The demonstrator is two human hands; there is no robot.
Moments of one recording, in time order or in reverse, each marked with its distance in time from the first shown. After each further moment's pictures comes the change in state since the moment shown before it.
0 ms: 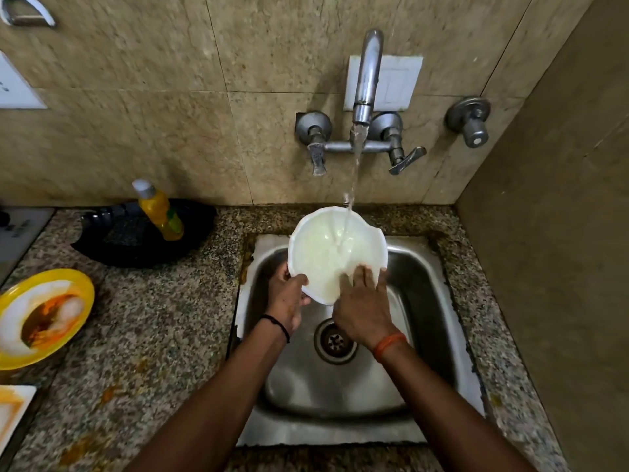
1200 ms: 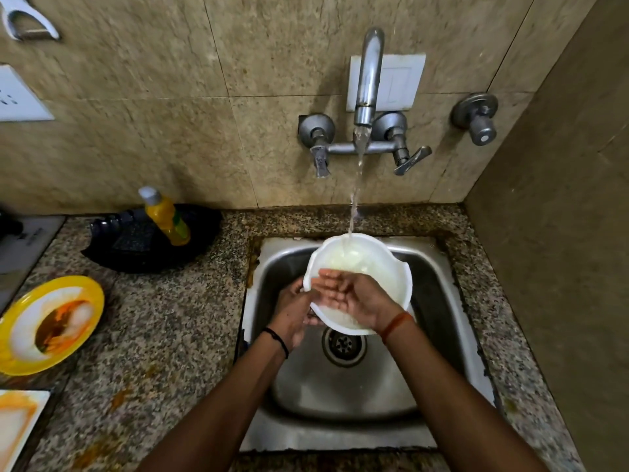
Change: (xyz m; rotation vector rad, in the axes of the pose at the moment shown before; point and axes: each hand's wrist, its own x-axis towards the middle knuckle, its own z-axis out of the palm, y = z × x) left_hand -0.011 -0.006 -0.012 0.192 -0.122 -0.076; right_hand 0.049 0.002 0.007 1.973 -0.470 0.417
